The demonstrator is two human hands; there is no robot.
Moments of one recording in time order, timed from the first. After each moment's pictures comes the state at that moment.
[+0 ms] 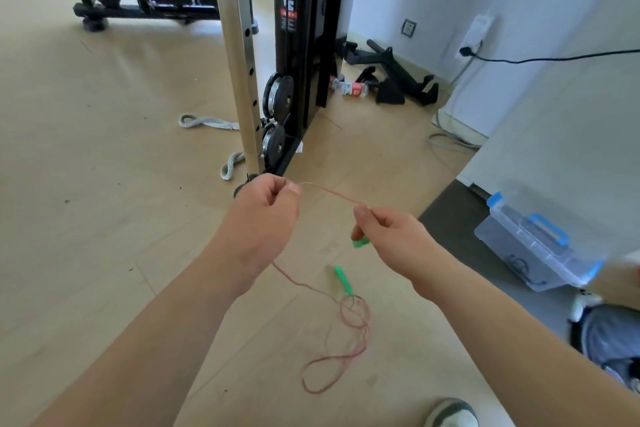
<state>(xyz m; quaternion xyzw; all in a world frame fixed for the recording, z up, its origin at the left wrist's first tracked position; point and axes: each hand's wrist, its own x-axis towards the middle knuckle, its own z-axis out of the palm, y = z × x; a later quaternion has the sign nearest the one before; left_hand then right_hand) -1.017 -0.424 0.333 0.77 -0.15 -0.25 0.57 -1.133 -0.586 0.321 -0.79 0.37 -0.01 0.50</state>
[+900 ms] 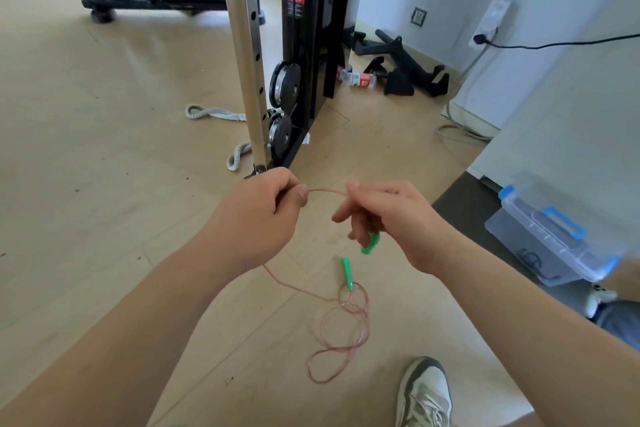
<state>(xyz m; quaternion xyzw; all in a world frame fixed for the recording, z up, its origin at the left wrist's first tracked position) -1.008 -0.407 0.315 0.84 -0.33 -0.14 0.40 -1.123 -0.585 0.326 -0.76 0.22 0.01 0.61</state>
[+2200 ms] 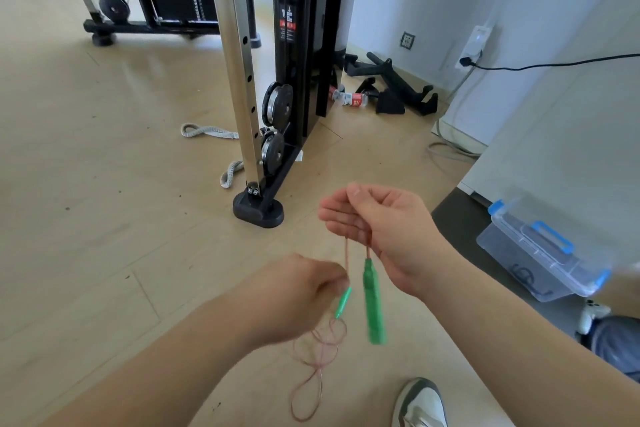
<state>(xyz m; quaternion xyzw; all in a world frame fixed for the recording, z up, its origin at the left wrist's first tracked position) -1.058 -0.421 0.290 0.80 -0.51 -0.24 0.22 -1.128 -0.575 0.333 -0.60 0.27 -0.13 0.74</state>
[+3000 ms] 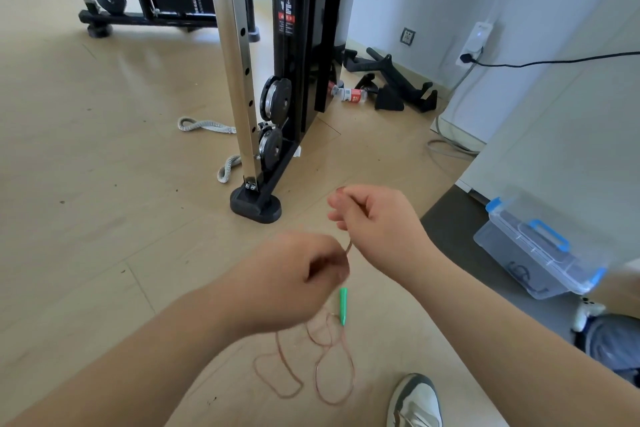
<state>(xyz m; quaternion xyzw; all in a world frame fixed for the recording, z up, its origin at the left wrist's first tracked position) -1.058 -0.418 0.318 0.78 -0.49 -0.21 0.32 -1.127 -0.580 0.321 -0.88 0.23 -0.12 0.41</state>
